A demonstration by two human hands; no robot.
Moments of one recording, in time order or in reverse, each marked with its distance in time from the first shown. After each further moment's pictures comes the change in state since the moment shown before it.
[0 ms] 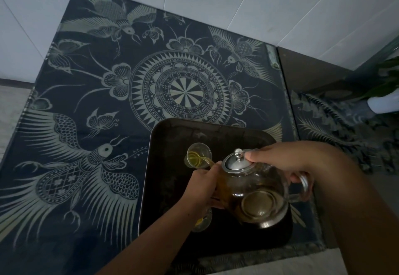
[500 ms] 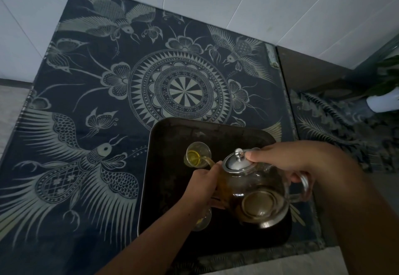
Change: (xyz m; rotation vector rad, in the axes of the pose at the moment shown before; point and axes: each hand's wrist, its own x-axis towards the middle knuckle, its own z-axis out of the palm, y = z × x) left_hand 0.002 -0.002 0.002 0.017 -0.002 -0.015; right_hand 0.000 0.005 0.001 0.046 -0.005 0.010
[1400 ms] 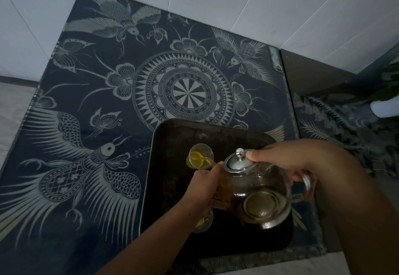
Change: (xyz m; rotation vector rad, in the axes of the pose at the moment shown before) left_hand -0.003 0.006 0.000 -0.042 0.022 -0.019; right_hand -0.005 -0.013 -0.007 -0.075 0.006 -0.001
